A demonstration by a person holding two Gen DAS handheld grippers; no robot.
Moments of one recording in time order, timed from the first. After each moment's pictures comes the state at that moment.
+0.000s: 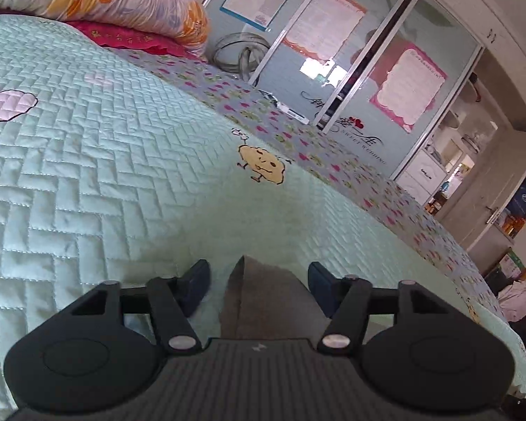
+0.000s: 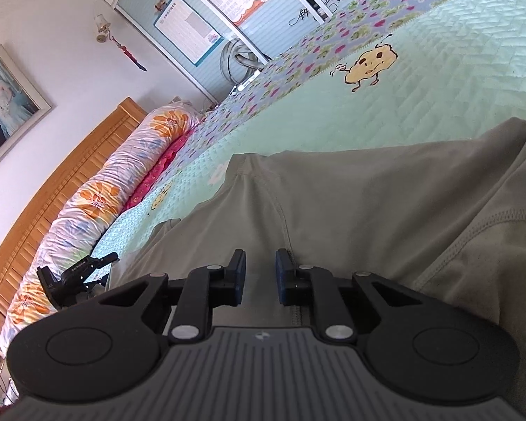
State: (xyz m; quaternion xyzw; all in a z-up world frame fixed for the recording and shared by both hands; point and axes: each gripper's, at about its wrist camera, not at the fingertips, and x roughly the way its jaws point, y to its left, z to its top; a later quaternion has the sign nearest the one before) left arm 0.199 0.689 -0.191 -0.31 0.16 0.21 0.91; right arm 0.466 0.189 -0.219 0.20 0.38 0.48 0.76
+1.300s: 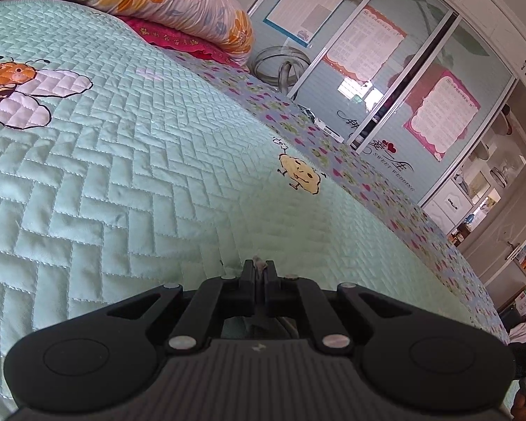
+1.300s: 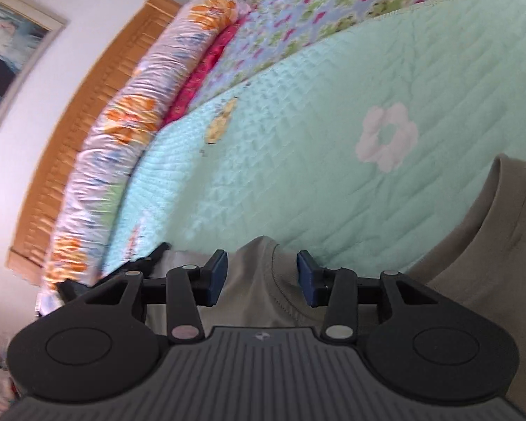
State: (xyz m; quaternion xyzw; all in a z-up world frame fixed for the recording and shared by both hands) left arm 0.177 0.689 -0.199 -0.35 0.14 0.28 0.88; right arm 0.494 0.431 -0.181 0.13 0.52 0.59 0.61
